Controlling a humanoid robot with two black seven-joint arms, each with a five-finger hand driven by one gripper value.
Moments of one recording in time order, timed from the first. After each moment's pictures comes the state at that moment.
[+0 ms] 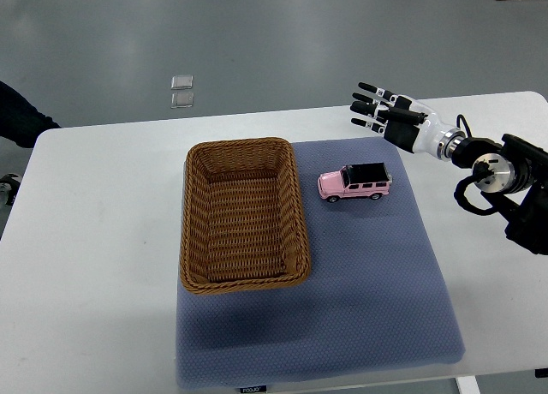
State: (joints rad) left arm 0.00 0.00 -0.08 -0.11 0.11 -0.11 -0.05; right arm 0.84 -0.28 0.59 0.58 -0.03 0.39 0.04
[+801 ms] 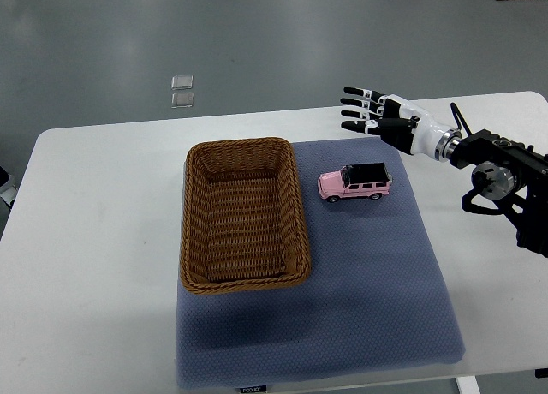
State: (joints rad) left arm 0.00 0.00 -0.08 -0.11 0.11 -0.11 -0.05; right arm 0.84 -0.30 0.58 0.61 -0.51 0.48 0.23
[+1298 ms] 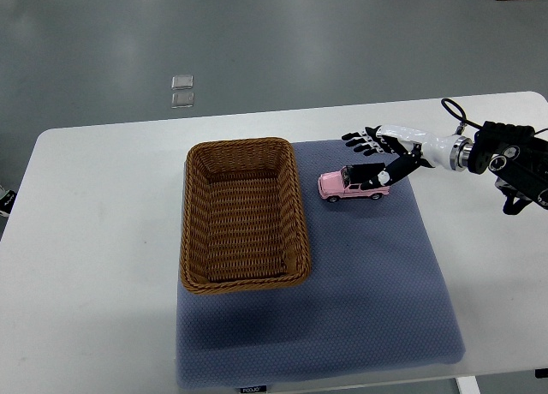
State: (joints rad) left arm 0.00 0.00 -0.08 -0.11 0.11 -0.11 -0.05; right arm 0.86 -0.39 0.48 0.66 -1.15 0.43 0.35
